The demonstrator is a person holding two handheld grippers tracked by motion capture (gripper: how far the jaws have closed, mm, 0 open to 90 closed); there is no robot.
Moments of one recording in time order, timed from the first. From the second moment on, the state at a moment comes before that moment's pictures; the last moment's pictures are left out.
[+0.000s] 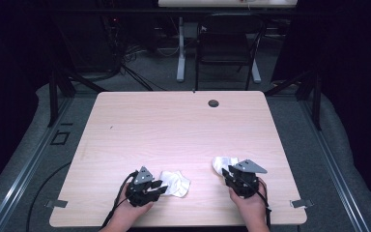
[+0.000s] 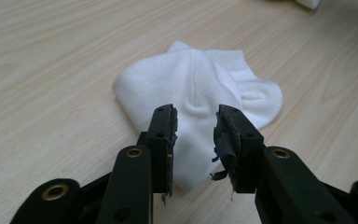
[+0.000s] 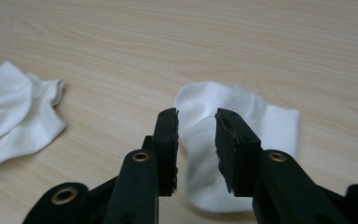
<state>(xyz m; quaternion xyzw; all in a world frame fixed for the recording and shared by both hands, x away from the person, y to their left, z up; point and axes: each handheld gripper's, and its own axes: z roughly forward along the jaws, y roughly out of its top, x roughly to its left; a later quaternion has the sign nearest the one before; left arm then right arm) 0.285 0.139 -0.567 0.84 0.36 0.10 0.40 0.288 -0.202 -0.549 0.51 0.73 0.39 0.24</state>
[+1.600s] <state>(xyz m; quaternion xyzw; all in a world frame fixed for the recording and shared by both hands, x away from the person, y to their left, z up) 0.291 0.148 -0.568 0.83 0.36 0.11 0.40 0.351 -0.110 -0.560 0.47 0.78 0.36 0.19</state>
